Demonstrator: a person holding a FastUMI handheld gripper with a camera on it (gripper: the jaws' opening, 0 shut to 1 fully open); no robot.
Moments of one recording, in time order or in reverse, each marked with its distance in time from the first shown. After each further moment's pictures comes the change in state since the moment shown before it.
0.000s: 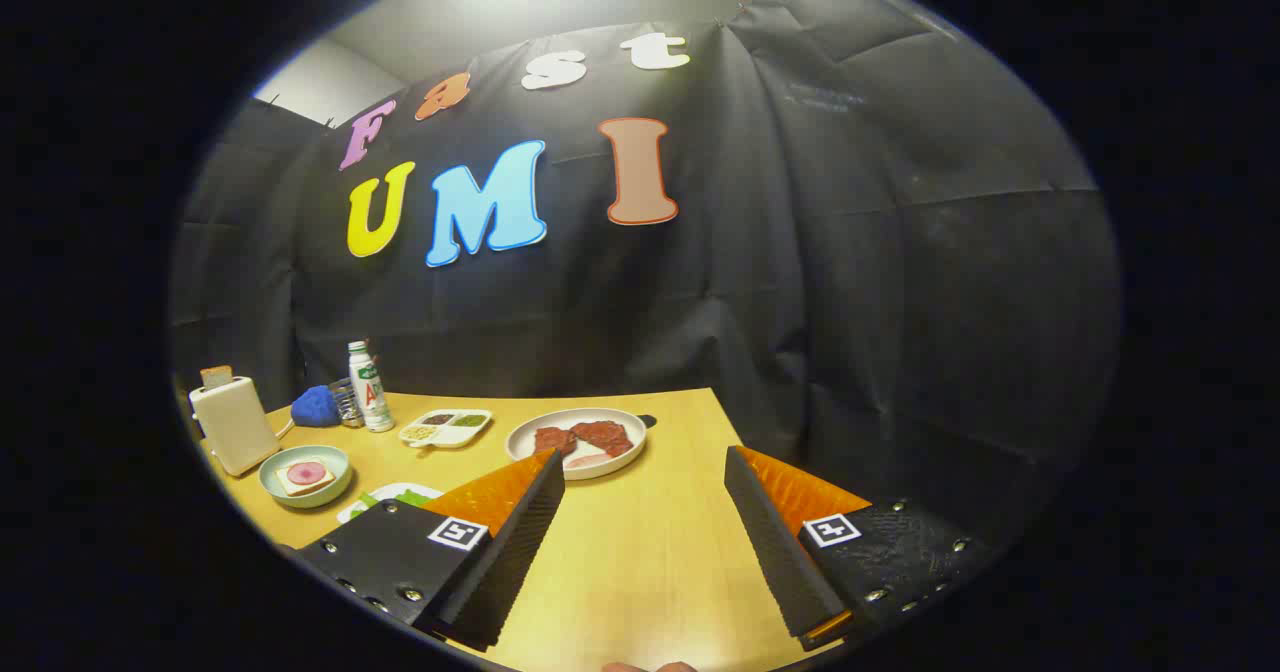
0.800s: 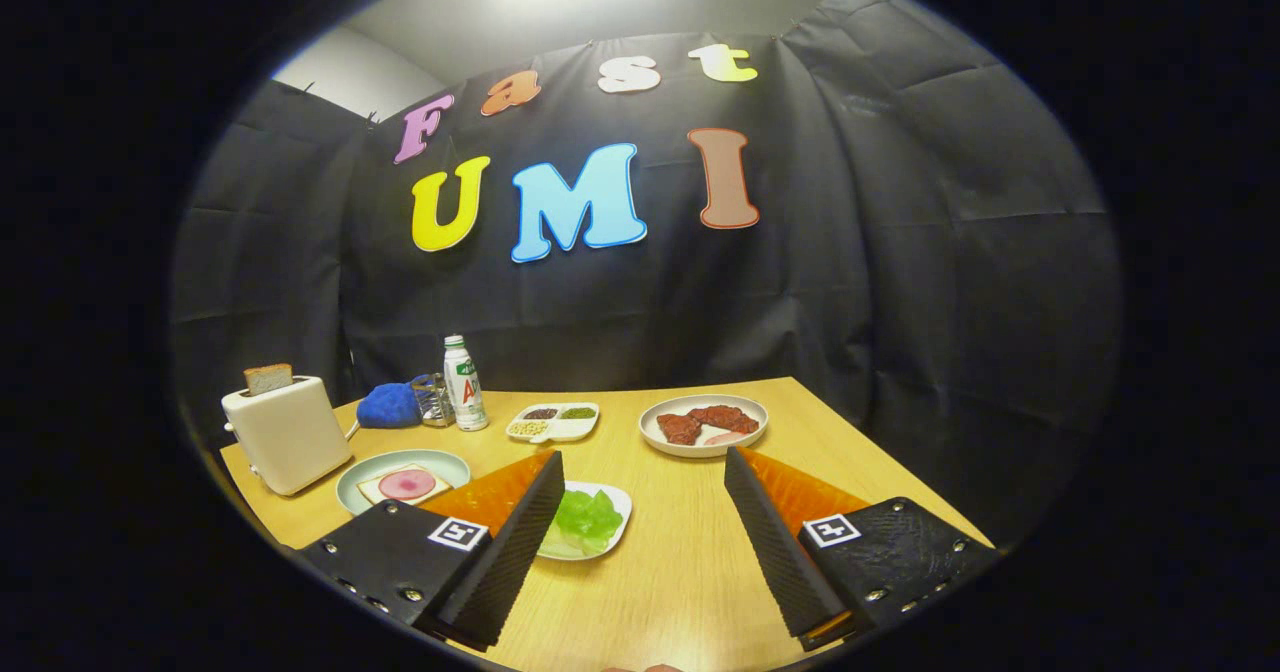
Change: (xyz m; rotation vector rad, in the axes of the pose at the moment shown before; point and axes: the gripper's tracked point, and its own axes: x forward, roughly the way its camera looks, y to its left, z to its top) arm -0.036 0.152 -0.028 -0.009 0.024 0.072
